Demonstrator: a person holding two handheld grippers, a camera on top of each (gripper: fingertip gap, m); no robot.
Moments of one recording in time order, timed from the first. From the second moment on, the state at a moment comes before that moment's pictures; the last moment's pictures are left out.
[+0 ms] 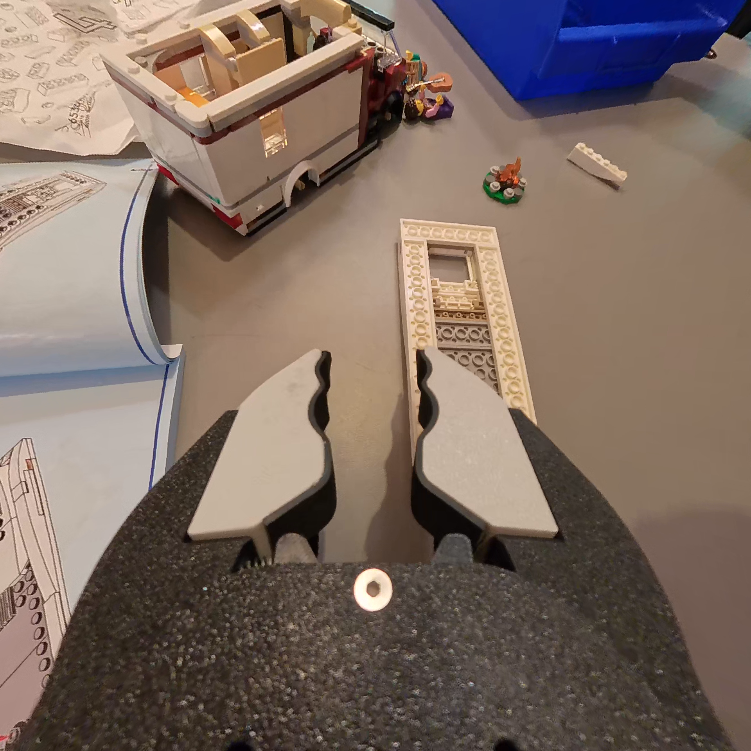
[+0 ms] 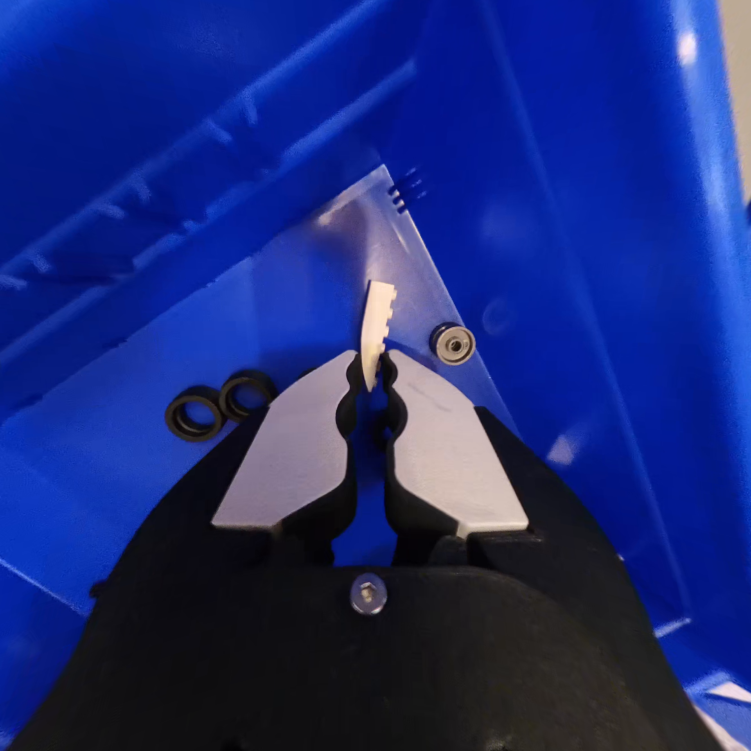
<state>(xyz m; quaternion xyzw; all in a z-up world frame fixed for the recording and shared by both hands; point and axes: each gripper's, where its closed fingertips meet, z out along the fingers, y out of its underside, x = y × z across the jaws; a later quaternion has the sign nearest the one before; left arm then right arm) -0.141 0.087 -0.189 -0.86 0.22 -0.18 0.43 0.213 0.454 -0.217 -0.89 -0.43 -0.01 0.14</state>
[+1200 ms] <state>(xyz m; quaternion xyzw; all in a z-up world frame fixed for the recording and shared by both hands) -0.139 0.084 -0.193 -0.86 0.23 -0.16 0.42 0.088 0.224 -0.127 -0.59 -0.75 -0.14 0.26</state>
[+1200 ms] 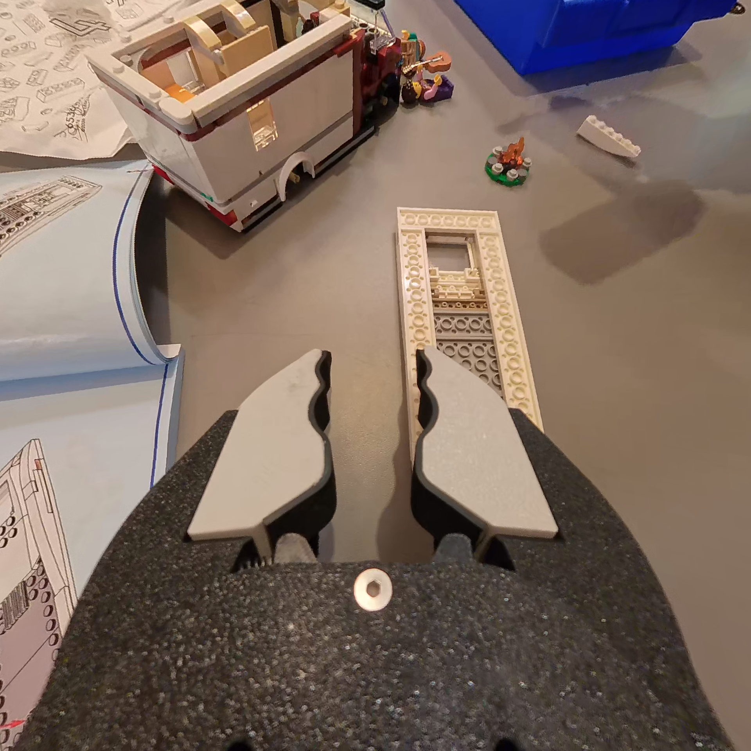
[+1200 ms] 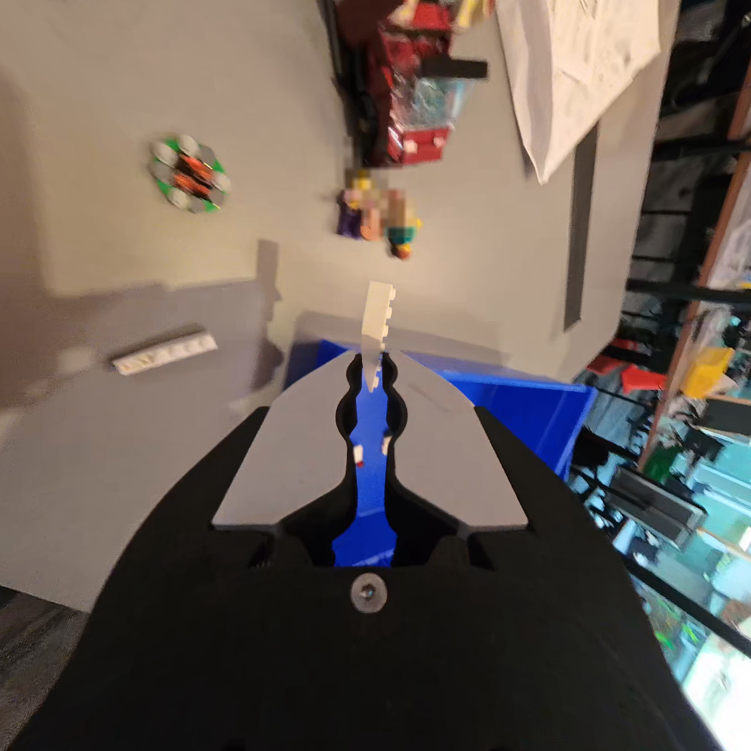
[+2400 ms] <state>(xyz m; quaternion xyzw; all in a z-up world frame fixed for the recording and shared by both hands) -0.155 0.087 -0.176 -0.84 0.18 -0.22 0.45 -0.062 0.126 -0.199 -0.45 -0.84 0.19 0.23</state>
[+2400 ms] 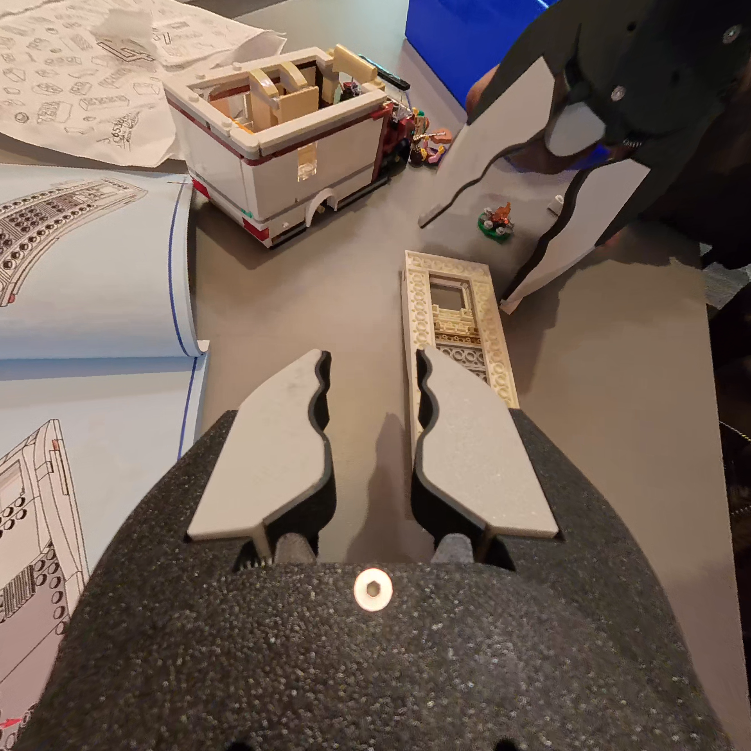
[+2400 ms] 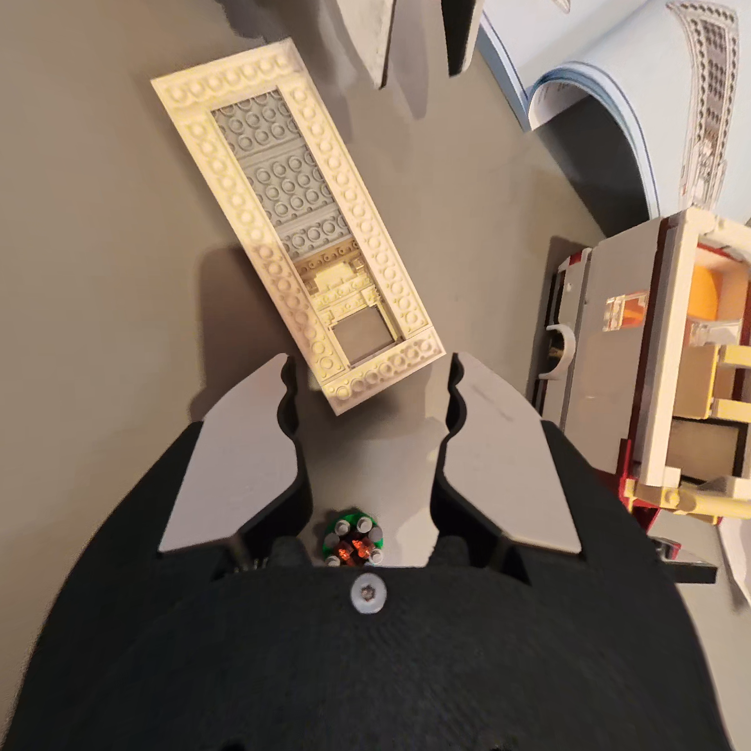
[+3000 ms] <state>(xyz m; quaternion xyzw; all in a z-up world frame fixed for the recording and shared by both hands) -0.147 0.079 -0.183 -0.85 0.21 -0.23 0.43 -0.082 0.115 -0.192 -0.45 -0.81 0.28 0.26</state>
